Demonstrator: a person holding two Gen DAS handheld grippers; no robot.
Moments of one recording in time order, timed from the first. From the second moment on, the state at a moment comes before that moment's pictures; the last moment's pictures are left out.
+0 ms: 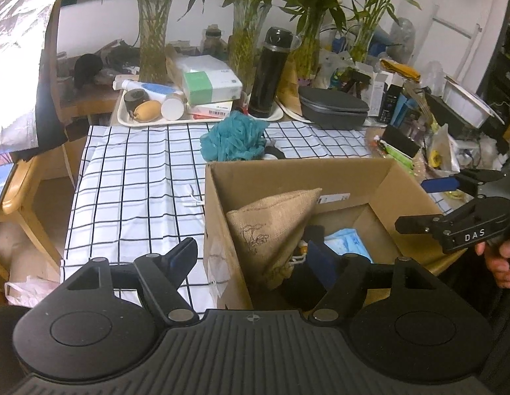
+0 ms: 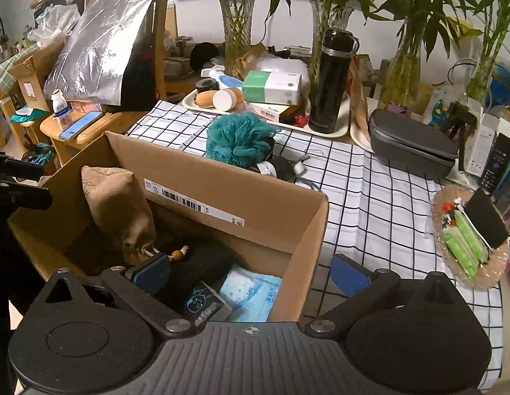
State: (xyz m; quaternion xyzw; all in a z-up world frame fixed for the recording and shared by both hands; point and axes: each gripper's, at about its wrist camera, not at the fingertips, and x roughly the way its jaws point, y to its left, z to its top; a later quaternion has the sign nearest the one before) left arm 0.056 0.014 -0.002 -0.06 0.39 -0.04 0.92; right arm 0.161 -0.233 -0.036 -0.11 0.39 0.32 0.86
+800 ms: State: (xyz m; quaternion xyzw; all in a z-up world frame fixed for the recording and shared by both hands) left arm 0.079 0.030 -0.001 -0.07 0.35 -0.04 0.93; right arm 0.192 -0.247 -0.034 -0.07 0.39 0.29 0.87
